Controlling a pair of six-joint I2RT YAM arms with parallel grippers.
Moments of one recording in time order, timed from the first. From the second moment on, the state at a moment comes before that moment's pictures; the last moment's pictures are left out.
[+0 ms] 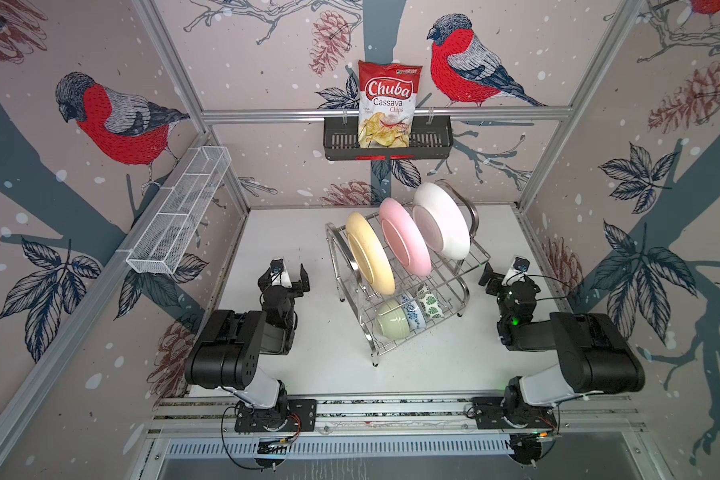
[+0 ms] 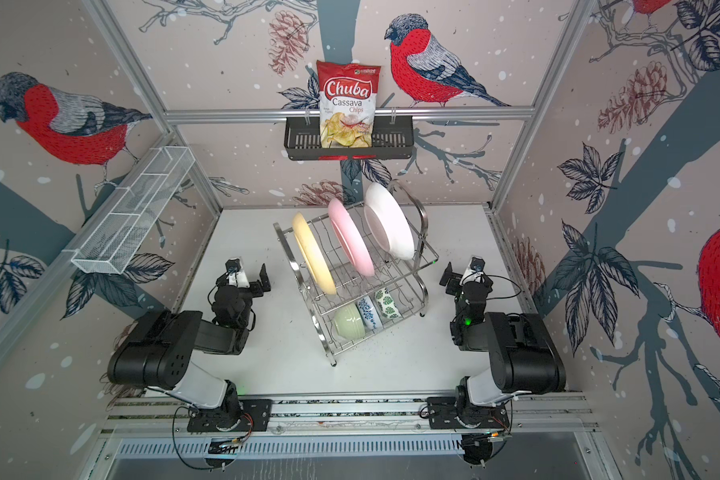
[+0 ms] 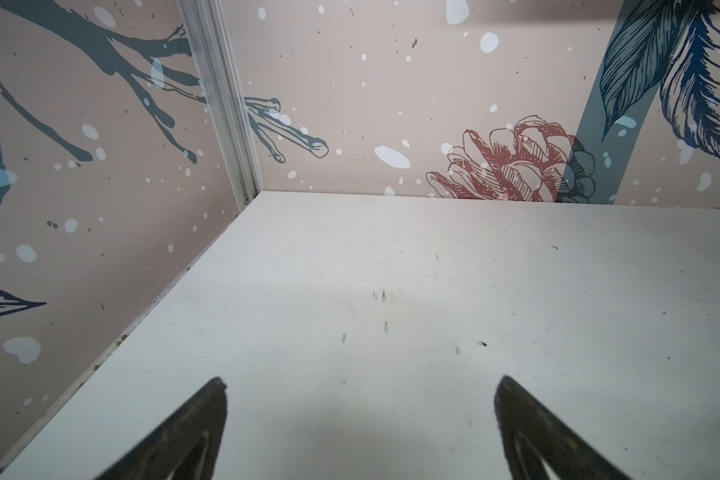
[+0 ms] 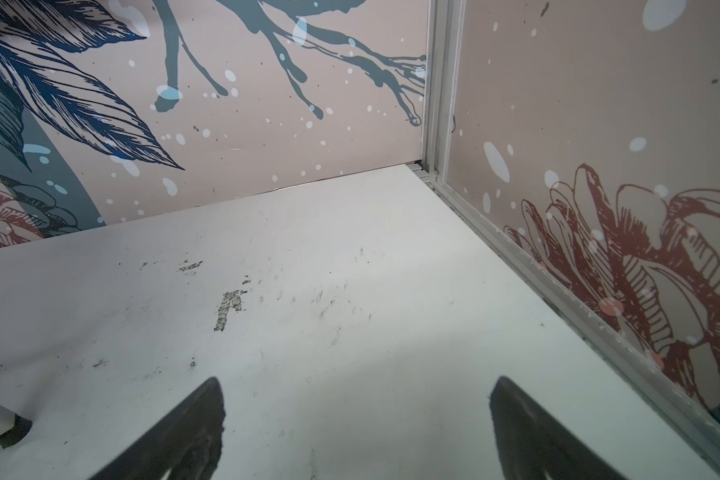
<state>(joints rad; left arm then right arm) -0.05 1.56 0.23 1.20 -0.19 0.00 0.02 1.50 0.24 1.09 0.18 0.08</state>
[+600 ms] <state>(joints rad) -0.06 1.51 0.23 1.17 -0.22 0.00 0.04 1.40 0.23 1.03 0.22 0.08</state>
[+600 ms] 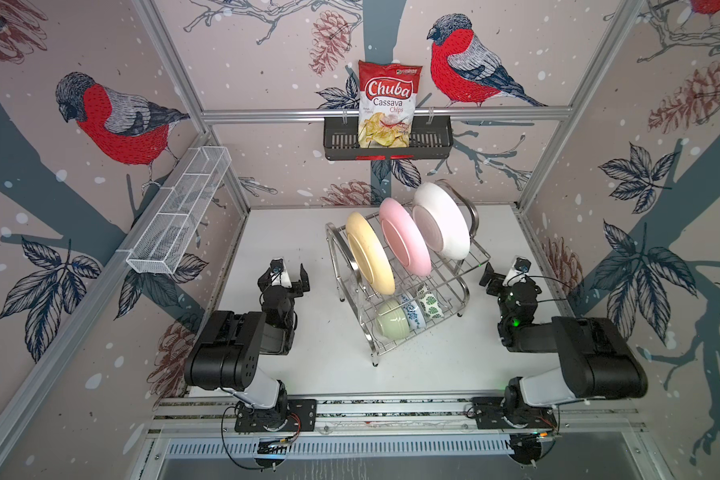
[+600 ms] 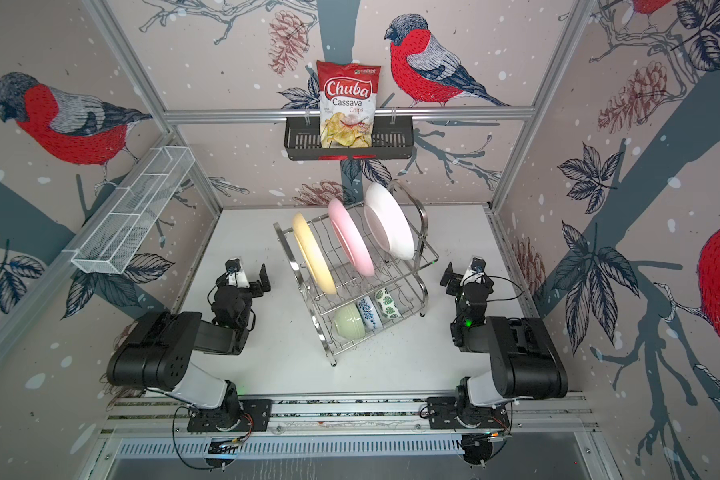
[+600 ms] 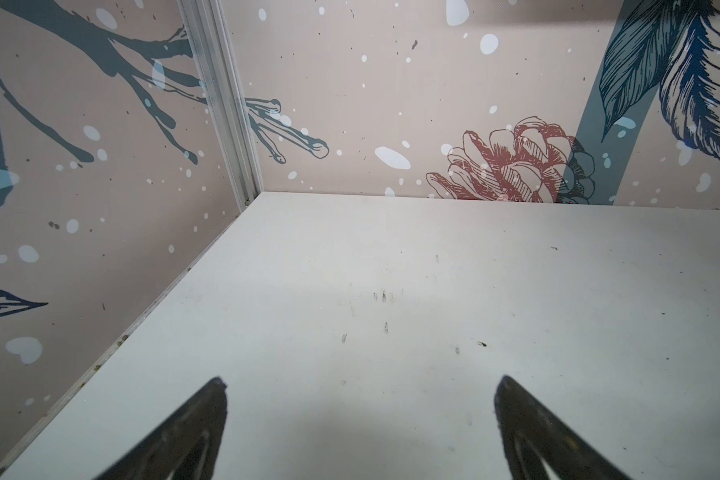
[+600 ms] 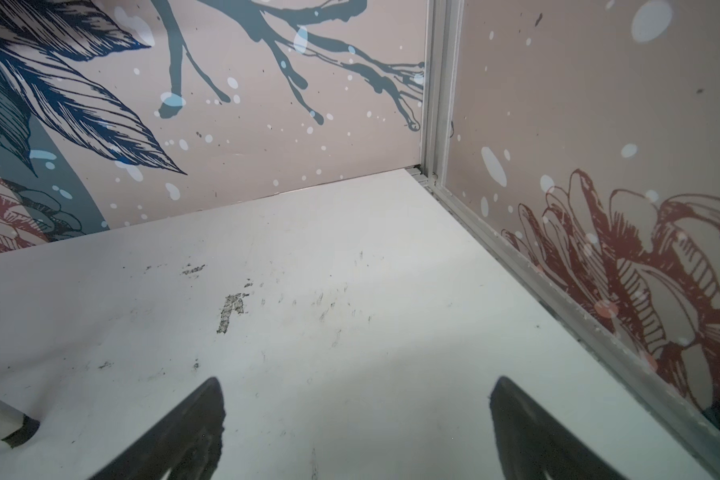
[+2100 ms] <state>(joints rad) -0.14 0.82 1.08 -0.36 -0.08 -0.73 0.14 0.73 0.98 -0.55 0.01 0.50</state>
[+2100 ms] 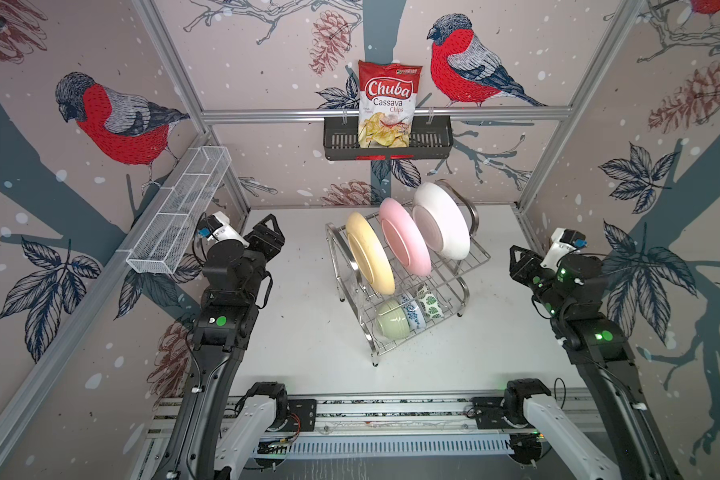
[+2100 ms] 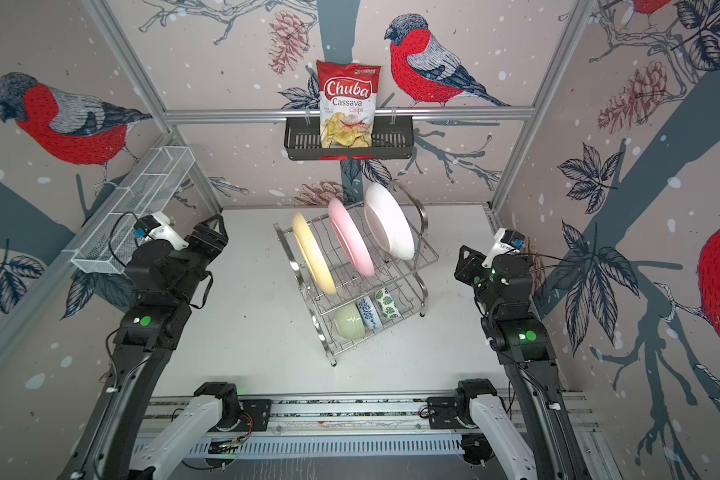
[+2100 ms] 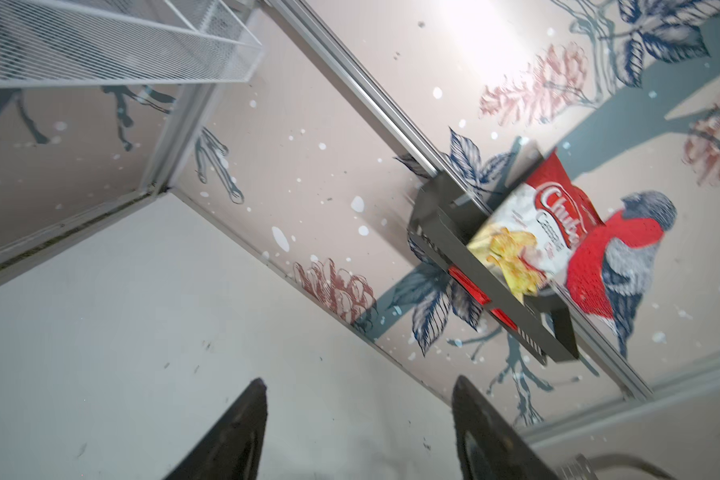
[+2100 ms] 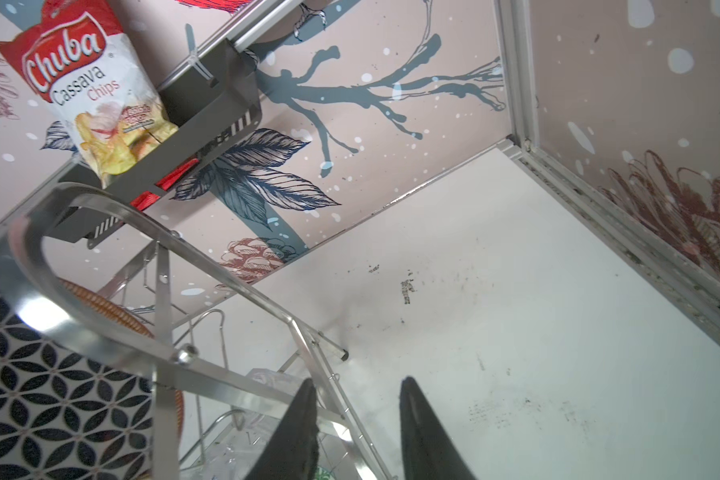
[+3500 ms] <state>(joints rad) -0.96 0.79 1.20 -0.76 -0.44 -1.00 0.39 0.92 1.23 -0.63 -0.13 0.31</state>
